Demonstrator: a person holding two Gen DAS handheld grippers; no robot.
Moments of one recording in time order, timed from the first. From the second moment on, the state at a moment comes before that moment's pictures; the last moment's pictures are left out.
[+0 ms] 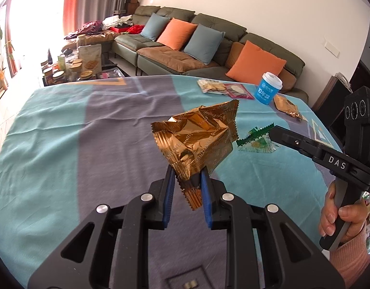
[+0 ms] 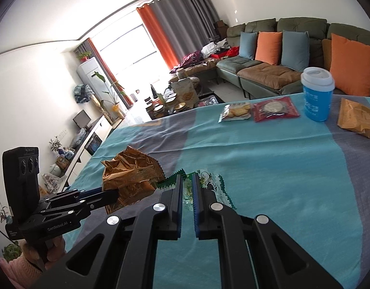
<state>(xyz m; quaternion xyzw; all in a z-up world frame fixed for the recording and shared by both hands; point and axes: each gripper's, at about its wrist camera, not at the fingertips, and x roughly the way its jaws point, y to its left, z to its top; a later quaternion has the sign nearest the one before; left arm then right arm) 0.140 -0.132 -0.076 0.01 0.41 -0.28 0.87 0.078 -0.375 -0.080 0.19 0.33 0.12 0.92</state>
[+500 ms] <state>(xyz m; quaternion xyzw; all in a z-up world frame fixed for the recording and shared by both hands) 0.104 -0.055 -0.065 0.00 0.39 -0.24 0.89 0.068 -0.322 -0.076 0.20 0.32 0.18 0.91</state>
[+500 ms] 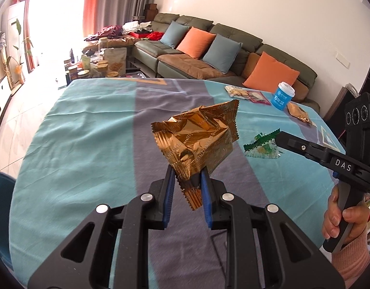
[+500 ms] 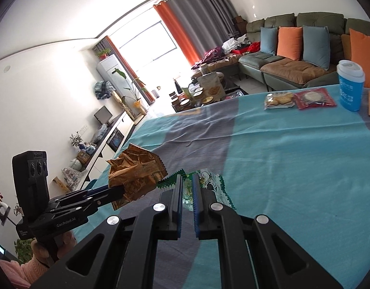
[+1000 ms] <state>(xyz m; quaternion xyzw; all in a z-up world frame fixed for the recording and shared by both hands) 0.079 -0.006 -0.056 -0.01 0.38 -0.20 0.90 0.067 -0.275 -0.072 0.19 0.33 0.22 0.90</state>
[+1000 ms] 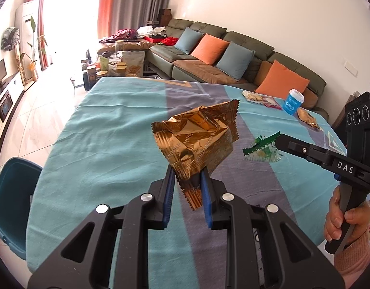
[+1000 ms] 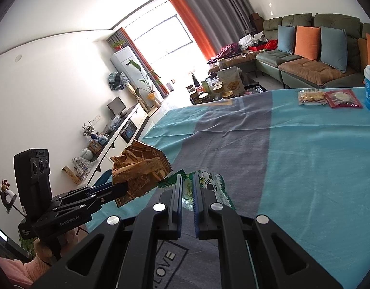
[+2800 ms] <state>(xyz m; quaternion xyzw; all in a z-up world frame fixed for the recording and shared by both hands) 0.050 0.110 -0.052 -0.07 0.36 -0.10 0.93 0.085 -0.149 -0.062 0.13 0.36 0.34 0.86</state>
